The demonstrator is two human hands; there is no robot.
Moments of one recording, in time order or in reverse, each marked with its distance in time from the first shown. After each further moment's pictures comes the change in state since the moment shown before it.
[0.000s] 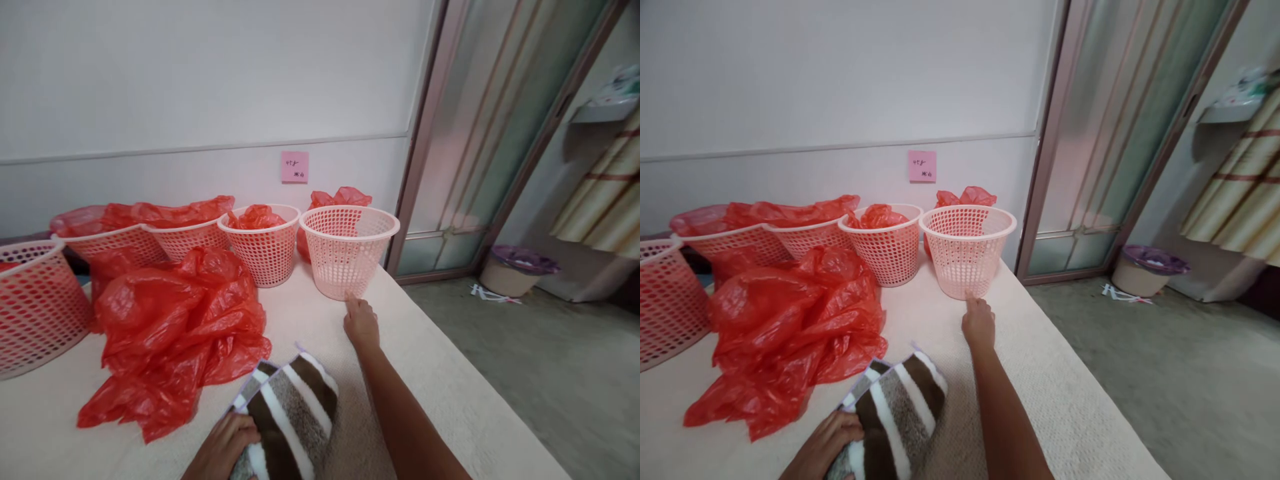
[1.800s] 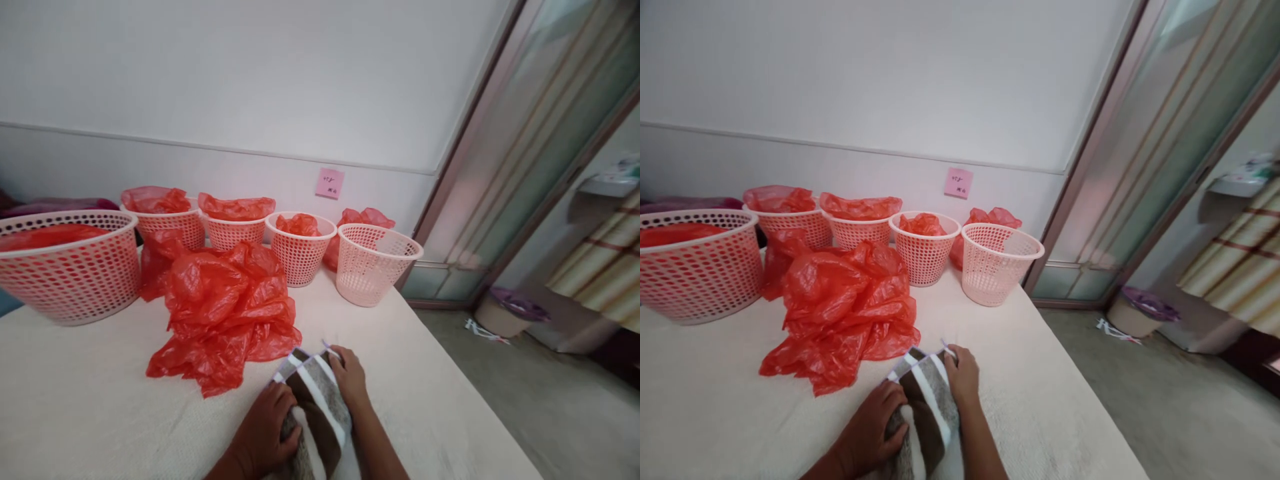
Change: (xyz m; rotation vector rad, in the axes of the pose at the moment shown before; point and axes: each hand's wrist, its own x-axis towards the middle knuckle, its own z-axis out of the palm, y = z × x) left_hand -0.006 0.011 0.005 -0.274 0.064 -0.262; right_hand -0.126 -0.108 -0.032 0.512 -0.219 0.040
